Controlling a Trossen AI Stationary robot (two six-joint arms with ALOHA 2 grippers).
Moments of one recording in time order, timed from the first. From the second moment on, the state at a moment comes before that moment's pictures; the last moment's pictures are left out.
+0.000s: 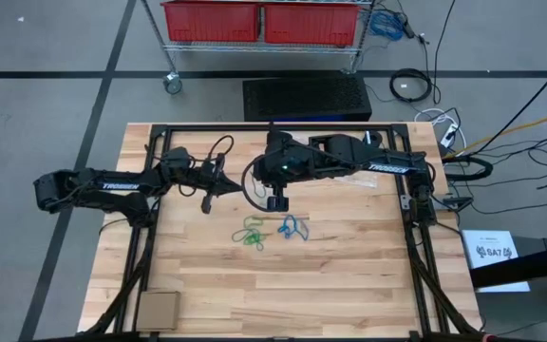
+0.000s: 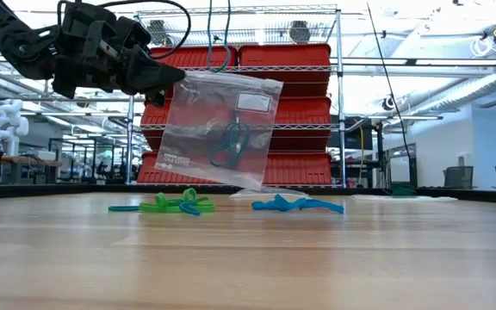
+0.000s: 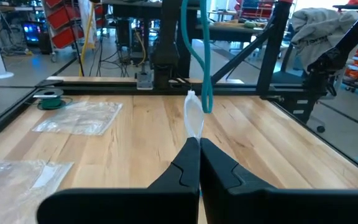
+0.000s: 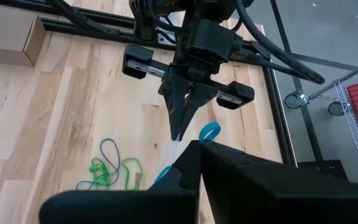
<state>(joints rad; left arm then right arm) 0.44 1.09 0.30 0.72 0.66 0.01 0.04 1.98 2.36 -1.11 0.21 -0.12</state>
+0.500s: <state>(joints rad) 0.44 1.09 0.30 0.72 0.68 0.01 0.03 1.98 2.36 -1.11 0.21 -0.14</state>
